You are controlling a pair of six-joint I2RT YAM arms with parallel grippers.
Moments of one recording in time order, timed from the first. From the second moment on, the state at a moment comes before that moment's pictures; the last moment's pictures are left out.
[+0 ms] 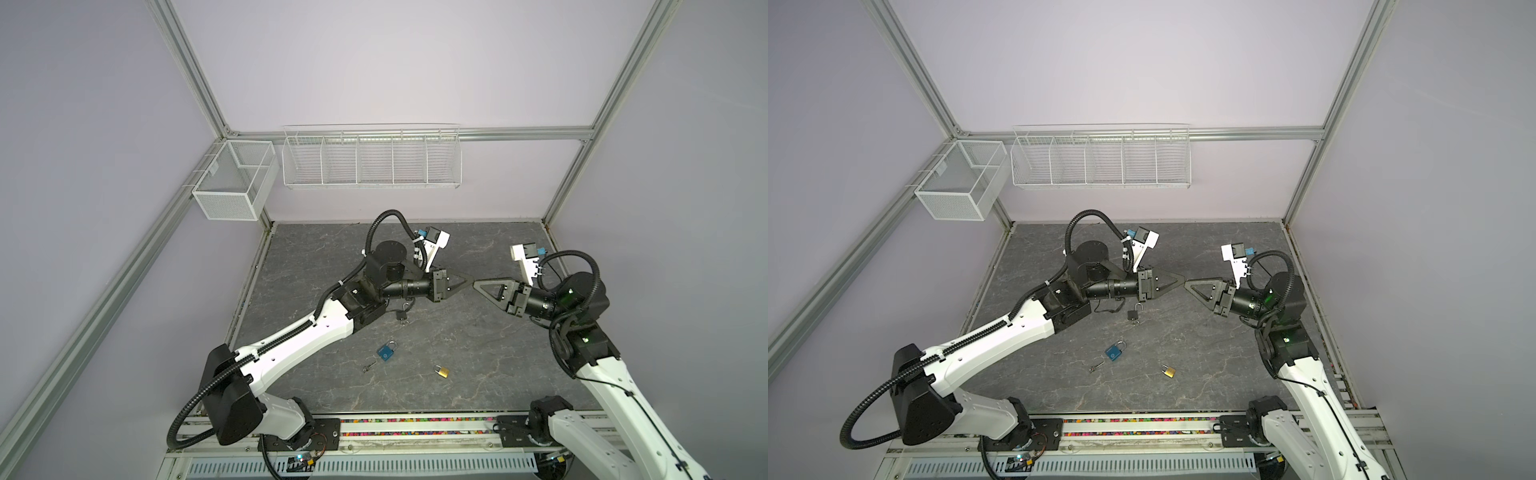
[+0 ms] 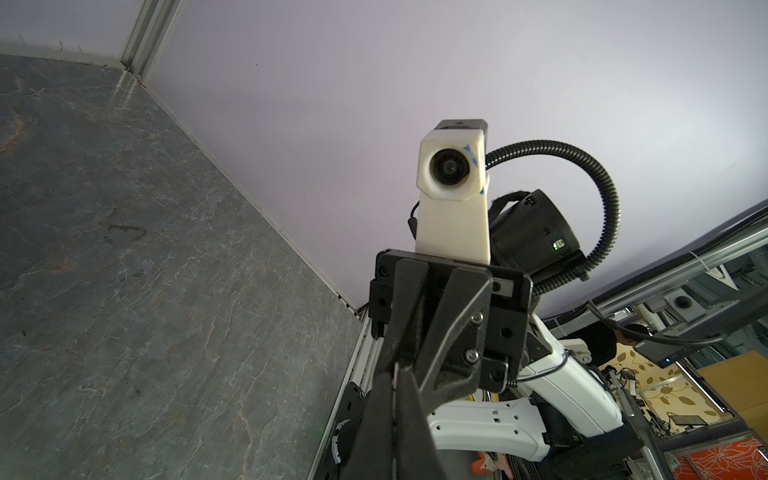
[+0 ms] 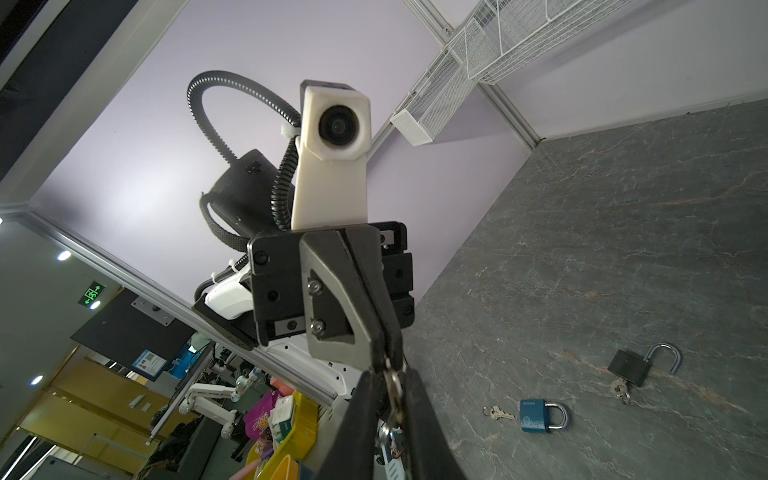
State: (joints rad) left arm -0.92 1.42 1.25 0.08 0.59 -0.75; right arm 0.22 0.81 0.75 0.12 -1.03 0.89
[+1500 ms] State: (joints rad) left arm -1.13 1.29 1.08 -0.24 -0.11 -1.04; right arm 0.30 0.67 0.85 -0.65 -0.39 0.46
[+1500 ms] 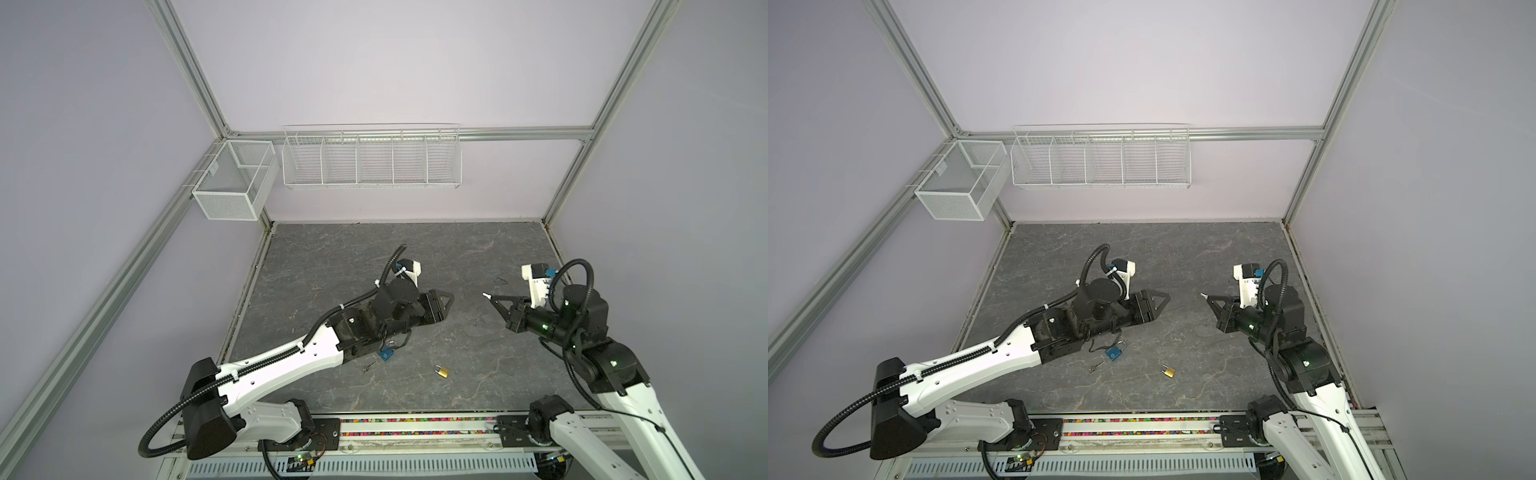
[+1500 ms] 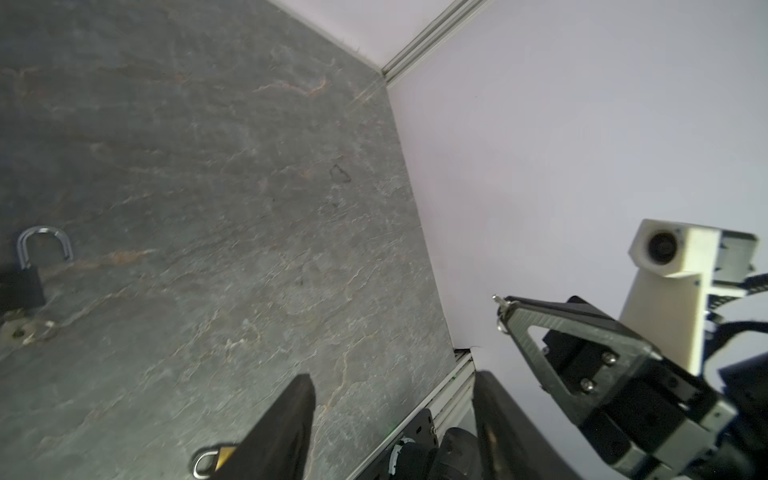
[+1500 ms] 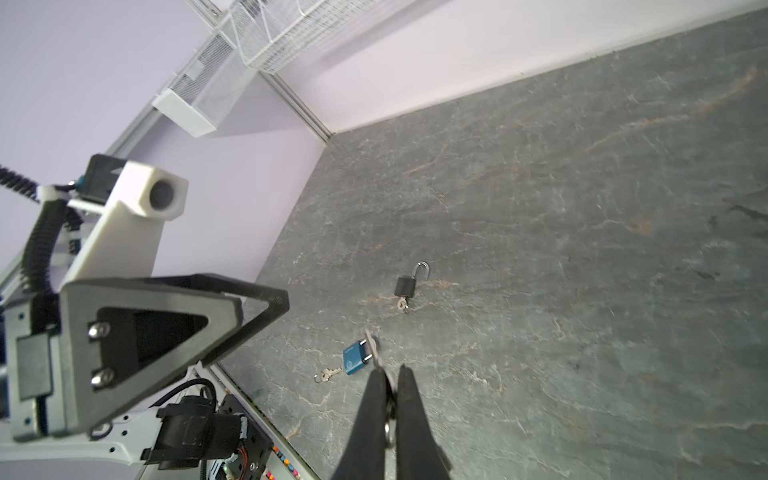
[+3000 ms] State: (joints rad) left arm -1.38 1.96 1.35 -0.71 -0.25 -1.60; right arm 0.11 0.72 0.66 -0.83 -0.37 0.50
